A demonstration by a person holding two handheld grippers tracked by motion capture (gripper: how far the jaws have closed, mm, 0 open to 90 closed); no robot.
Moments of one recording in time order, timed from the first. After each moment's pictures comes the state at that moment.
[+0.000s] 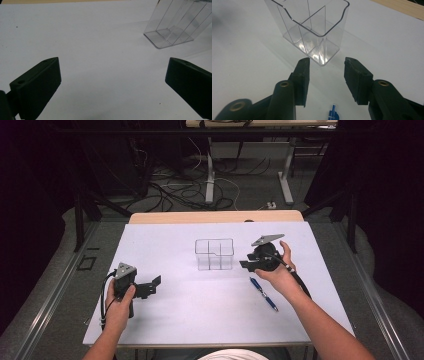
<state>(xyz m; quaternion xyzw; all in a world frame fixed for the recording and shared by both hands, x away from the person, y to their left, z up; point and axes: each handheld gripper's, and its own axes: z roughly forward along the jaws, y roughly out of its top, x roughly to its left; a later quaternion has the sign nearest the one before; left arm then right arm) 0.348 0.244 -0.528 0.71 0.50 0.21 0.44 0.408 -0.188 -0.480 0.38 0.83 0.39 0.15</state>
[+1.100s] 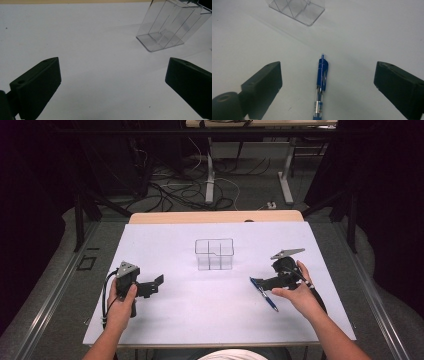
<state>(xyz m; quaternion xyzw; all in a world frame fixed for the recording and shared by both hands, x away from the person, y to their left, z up) 0.348 0.238 -0.524 0.71 0.50 0.20 0.45 0.366 -0.232 -0.492 0.45 0.81 0.34 0.13</state>
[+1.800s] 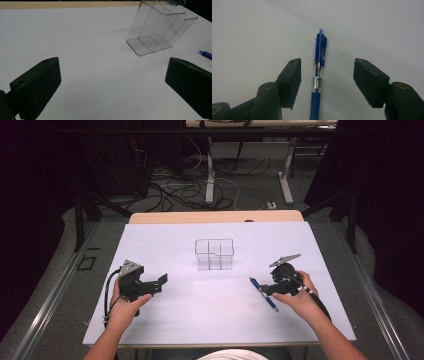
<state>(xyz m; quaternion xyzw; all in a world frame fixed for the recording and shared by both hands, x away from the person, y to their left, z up) 0.346 0.226 -0.514 0.72 0.49 0.19 0.46 0.352 -0.229 -0.501 0.47 0.83 0.27 0.12</state>
